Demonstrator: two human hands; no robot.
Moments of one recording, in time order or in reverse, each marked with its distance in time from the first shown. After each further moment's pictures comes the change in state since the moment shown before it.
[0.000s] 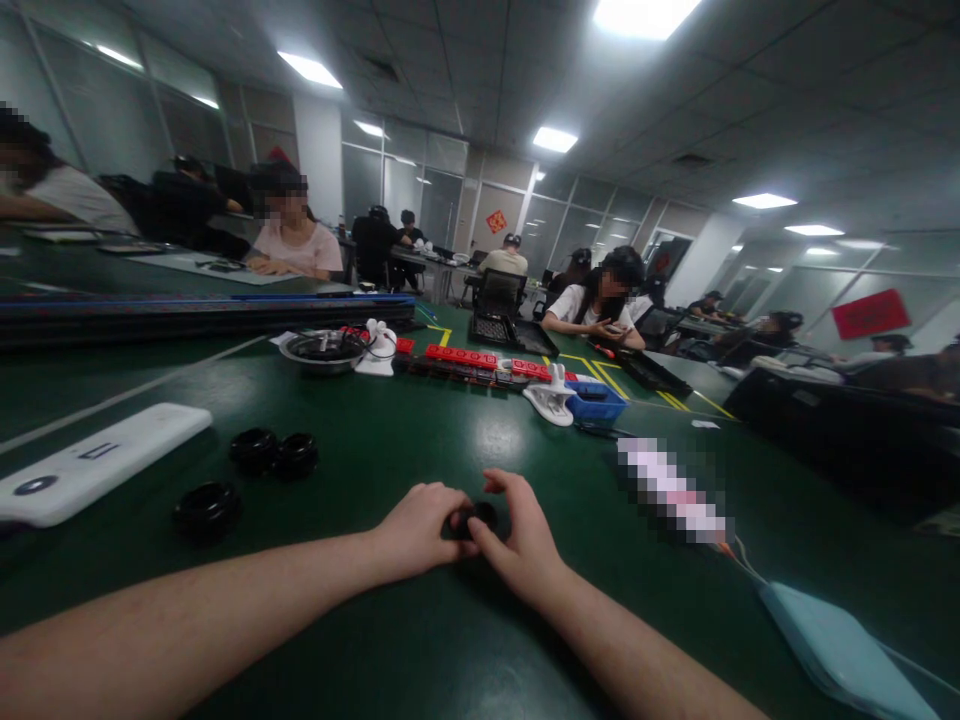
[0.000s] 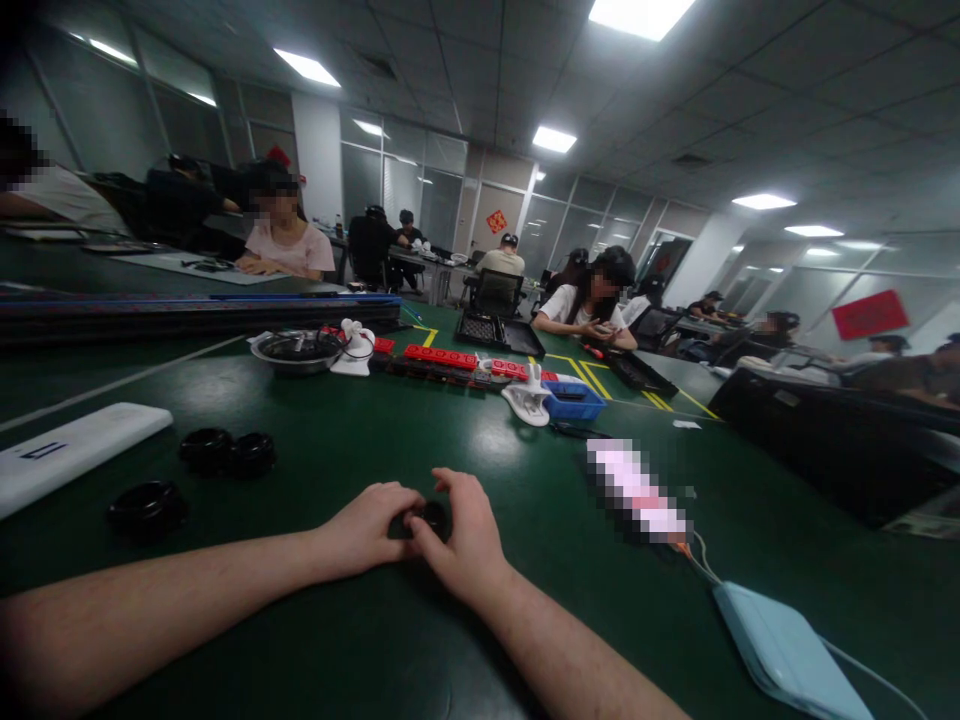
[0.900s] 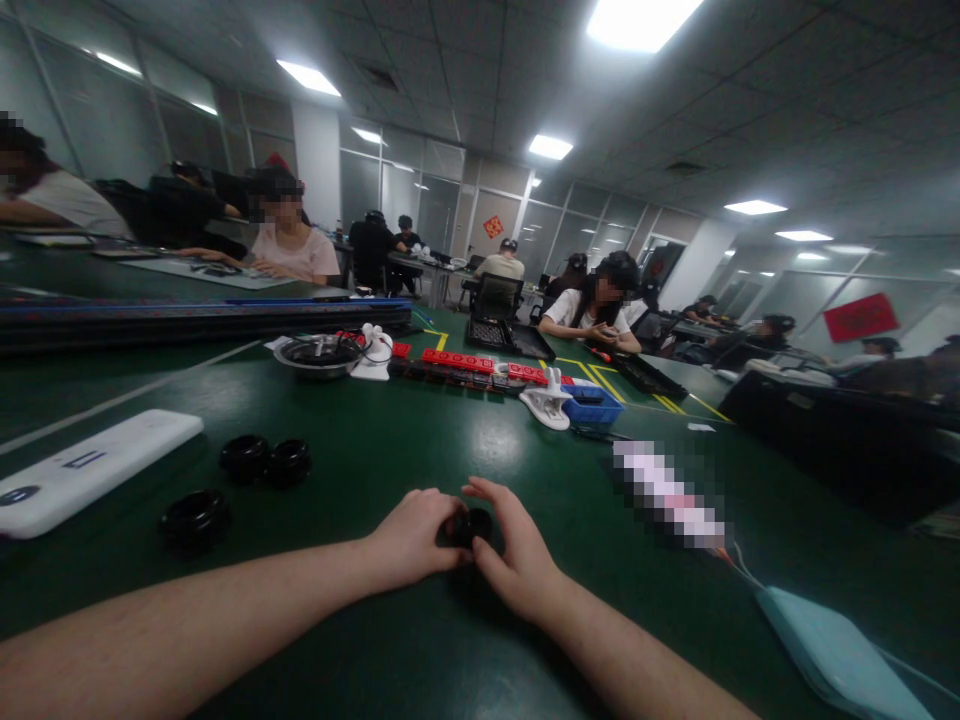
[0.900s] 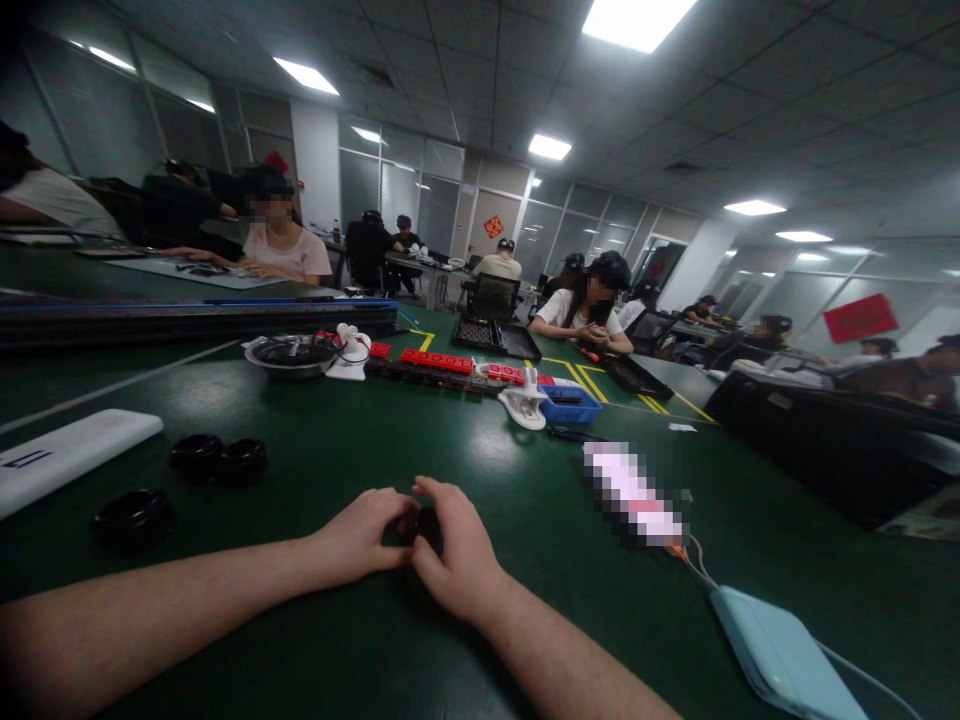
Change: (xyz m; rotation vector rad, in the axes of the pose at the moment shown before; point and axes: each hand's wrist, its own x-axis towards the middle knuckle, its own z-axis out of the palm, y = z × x) left_hand 0.001 -0.003 0.003 -0.001 0.006 0.006; right_hand -0.002 -0.003 -0.007 0.105 -0.139 -0.071
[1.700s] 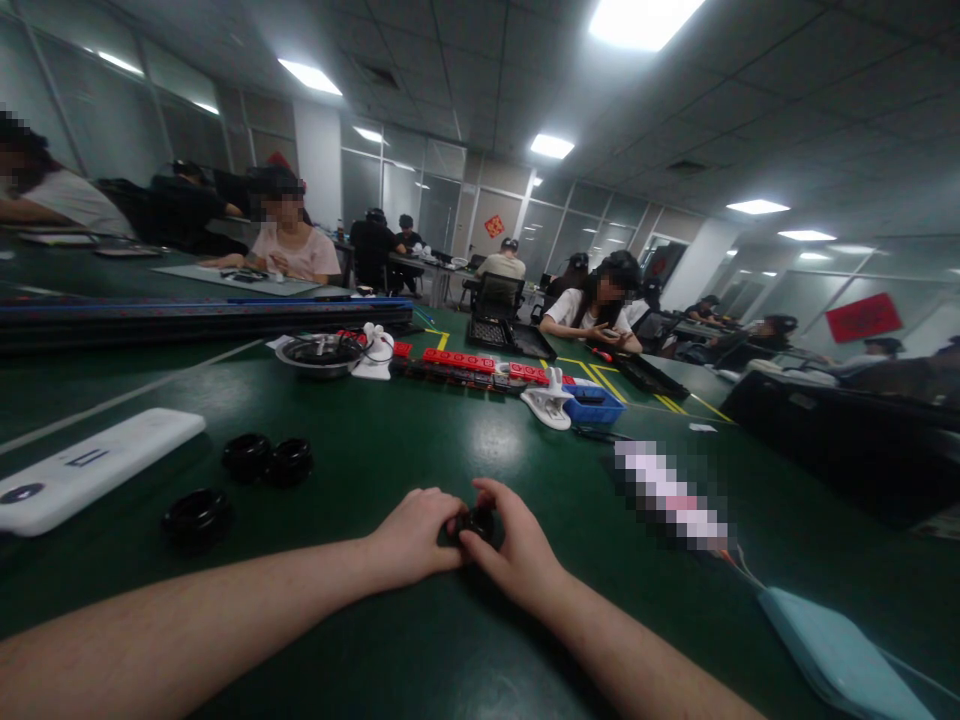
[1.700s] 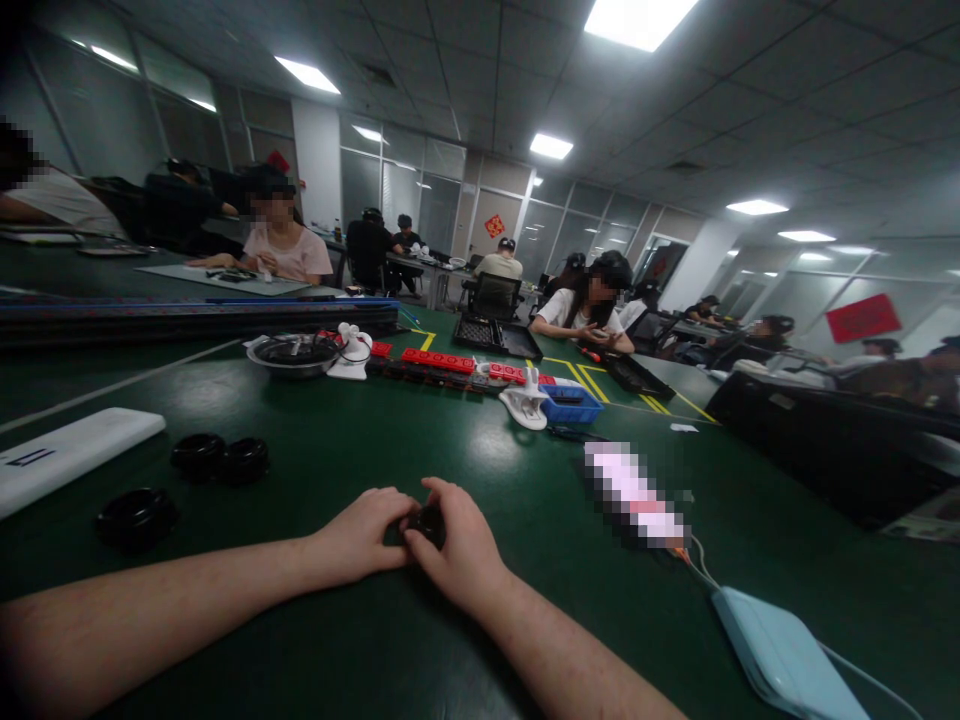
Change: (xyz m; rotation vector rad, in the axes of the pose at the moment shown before) left_hand -0.001 0.005 -0.005 0.027 -0.029 -0.009; right_hand 0.002 0.003 0.003 -0.068 0.002 0.132
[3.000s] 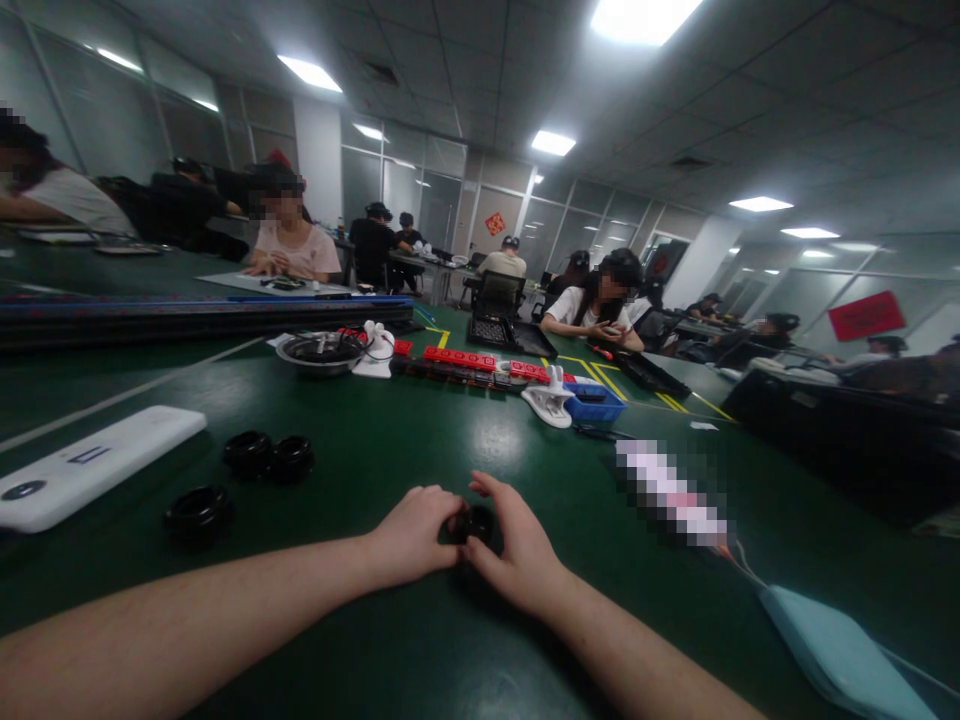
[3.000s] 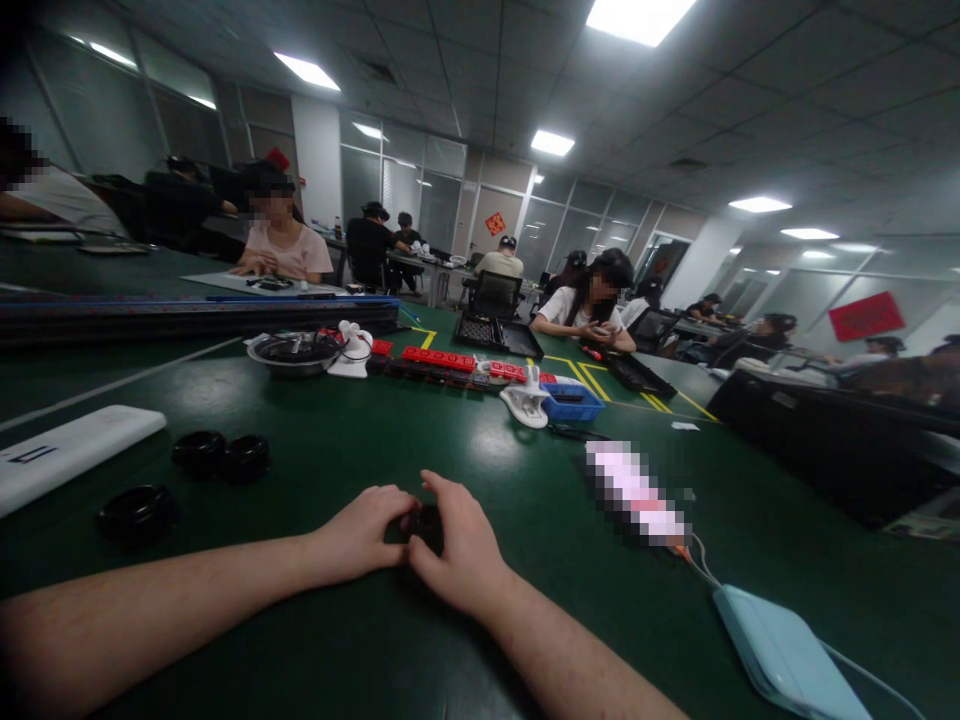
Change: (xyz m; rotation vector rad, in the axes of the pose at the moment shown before) left_hand 0.000 -0.004 0.003 0.022 0.001 -0.003; right_hand 0.000 -0.003 -0.003 -0.013 -0.041 -0.053
